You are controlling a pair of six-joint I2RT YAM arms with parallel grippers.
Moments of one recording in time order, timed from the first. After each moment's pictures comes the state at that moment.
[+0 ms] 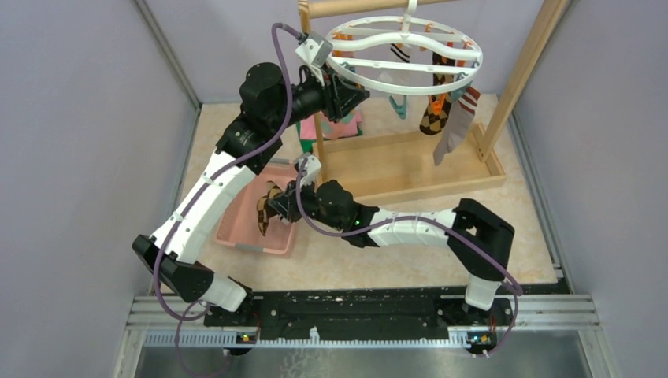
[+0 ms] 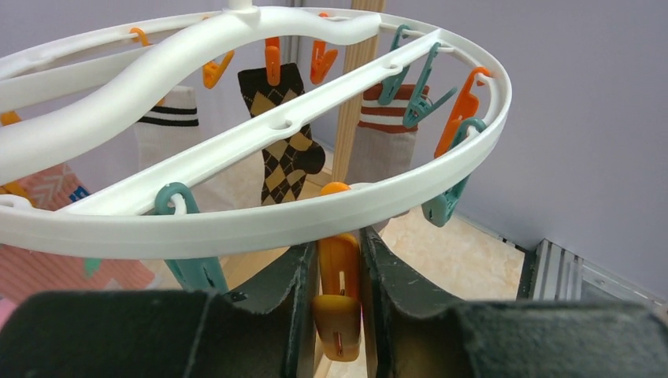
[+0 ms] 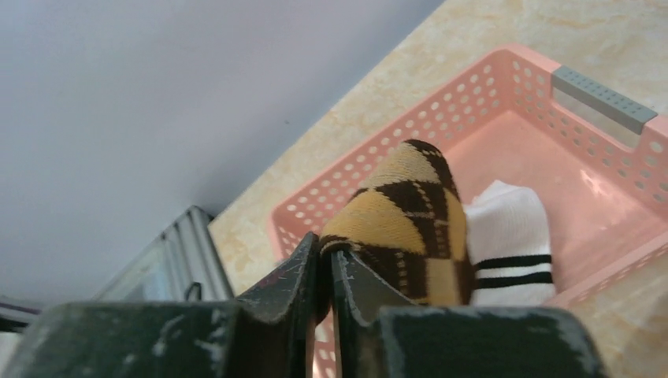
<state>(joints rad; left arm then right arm) -0.60 1.47 1.75 -0.17 0.43 -0.21 1.15 1.77 1.15 0.57 0.09 0.50</state>
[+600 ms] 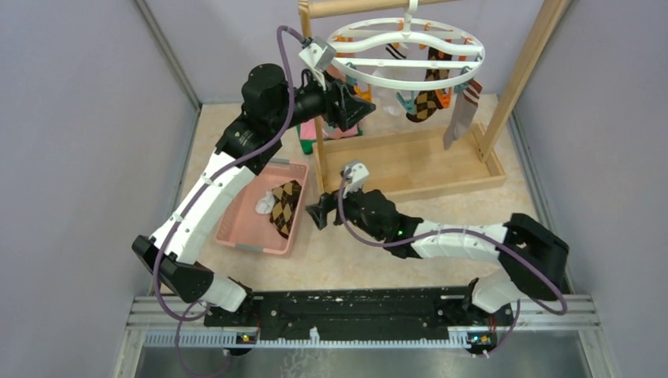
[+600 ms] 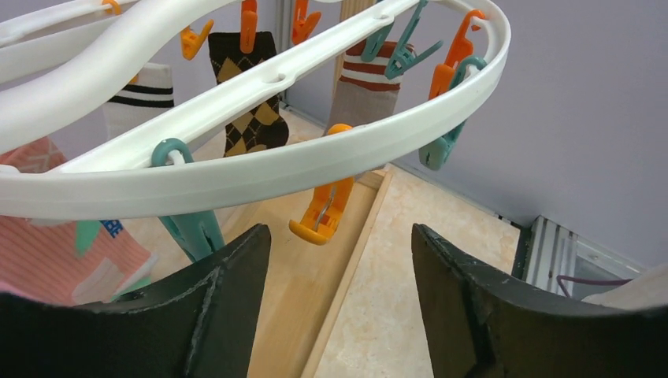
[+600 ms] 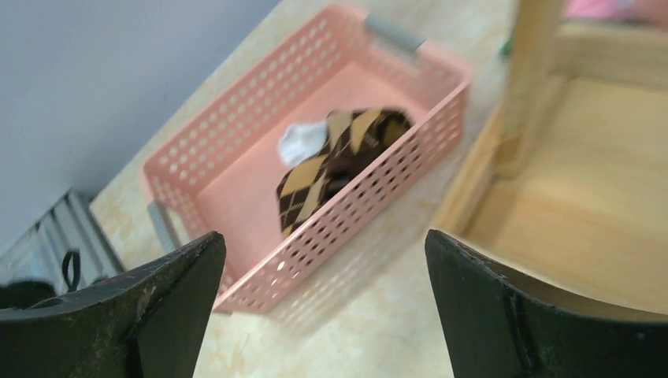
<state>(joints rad) -0.60 1.47 1.75 -0.22 0.46 -0.18 1.11 1.52 0.81 0.52 0.24 0.40</state>
